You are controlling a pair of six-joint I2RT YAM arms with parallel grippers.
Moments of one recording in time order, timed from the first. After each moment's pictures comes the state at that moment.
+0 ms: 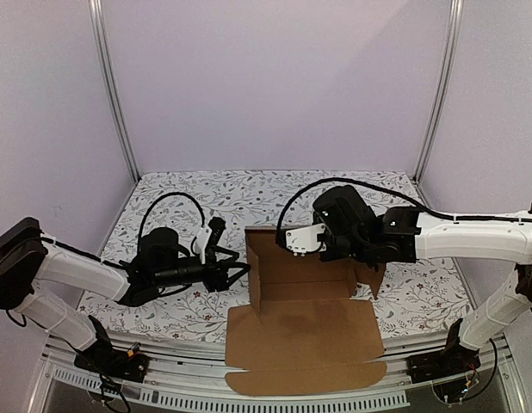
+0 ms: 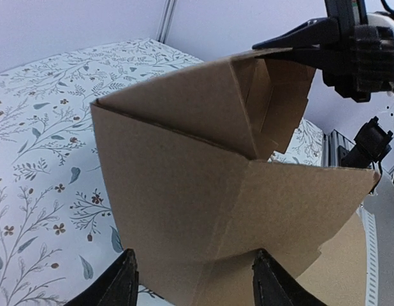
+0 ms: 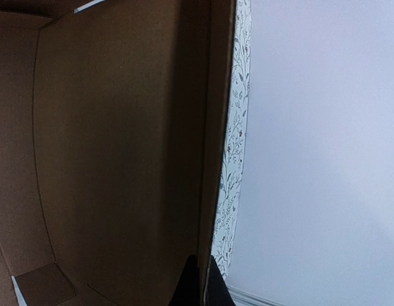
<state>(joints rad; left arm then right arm) -0.81 1.42 0.41 0.75 0.27 -0.24 1.07 1.51 1.13 -0.34 0.56 -0.97</state>
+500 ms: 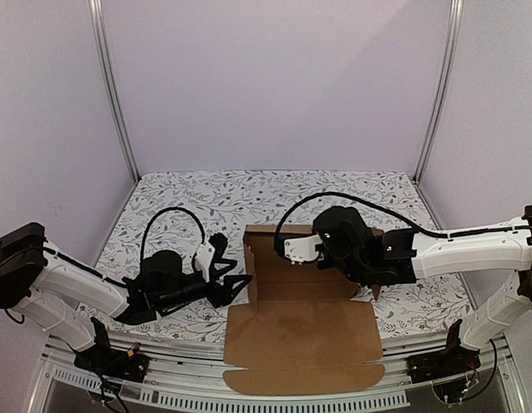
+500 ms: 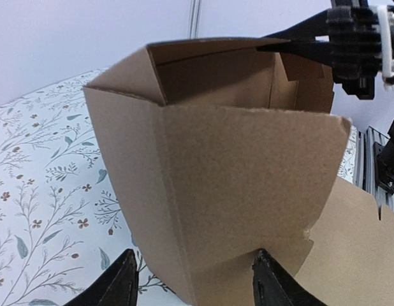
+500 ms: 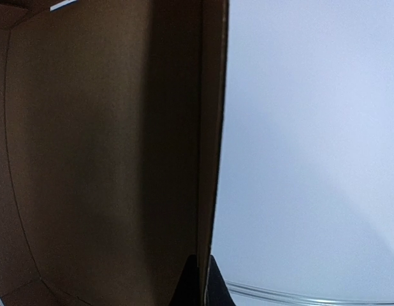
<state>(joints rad) -1.01 1.41 0.33 0.84 -0.08 -0.17 1.13 1.49 0.98 -0.08 0.75 -1.02</state>
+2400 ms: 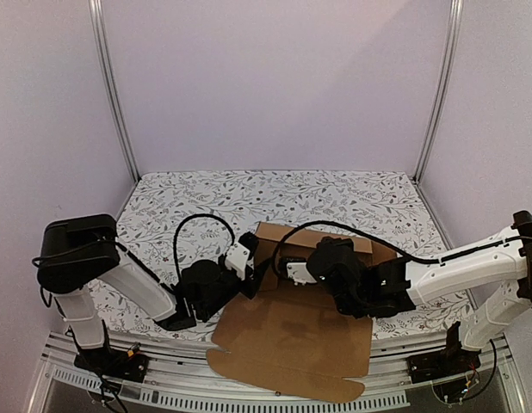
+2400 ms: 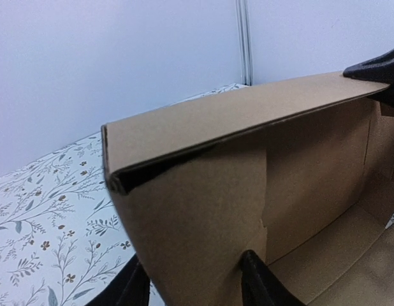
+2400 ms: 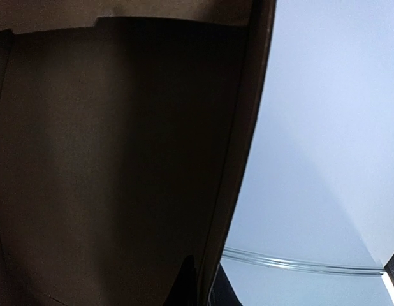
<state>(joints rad) -1.14 1.83 0.53 1.19 -0.50 0.06 1.28 1.51 0.85 0.05 1.08 -1.08</state>
